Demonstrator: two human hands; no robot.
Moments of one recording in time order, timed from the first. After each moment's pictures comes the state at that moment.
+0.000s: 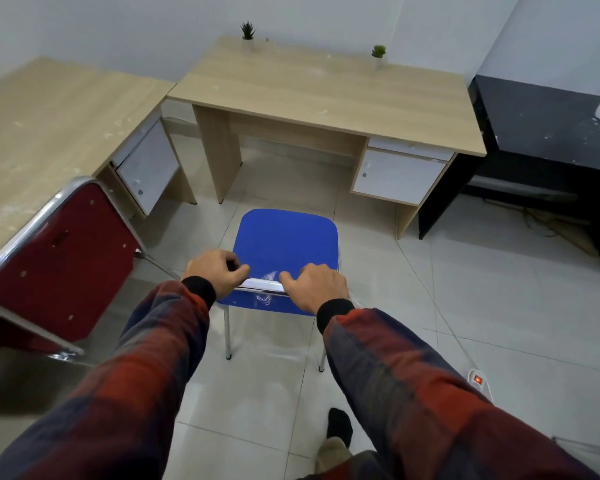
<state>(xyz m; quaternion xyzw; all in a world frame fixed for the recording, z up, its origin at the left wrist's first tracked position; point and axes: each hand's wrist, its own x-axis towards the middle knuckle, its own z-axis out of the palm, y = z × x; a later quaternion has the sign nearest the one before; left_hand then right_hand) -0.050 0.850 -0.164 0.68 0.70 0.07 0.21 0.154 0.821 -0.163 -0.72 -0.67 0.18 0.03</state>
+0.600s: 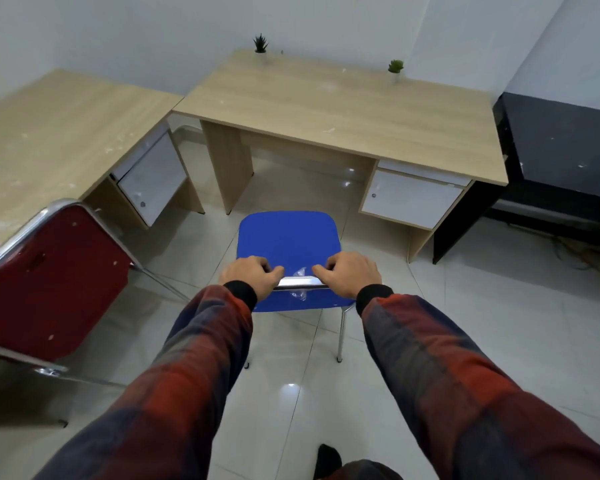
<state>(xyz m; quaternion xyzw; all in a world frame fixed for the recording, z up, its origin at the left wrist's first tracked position) 0.063 0.931 -0.162 0.63 0.75 0.05 0.21 0.271 0.947 -0.163 -0.66 -0.72 0.20 0.04</state>
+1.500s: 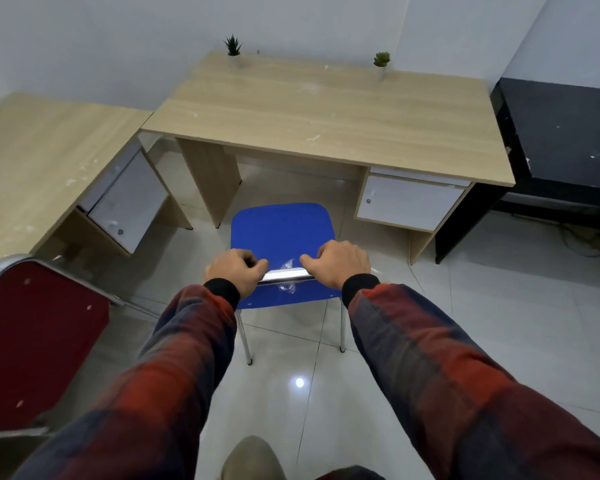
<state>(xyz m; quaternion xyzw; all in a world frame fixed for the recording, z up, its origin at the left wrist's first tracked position) 0.064 1.045 -0.169 0.63 0.75 0.09 0.20 0.273 1.064 -0.175 -0.70 -0.69 0.17 0.05</state>
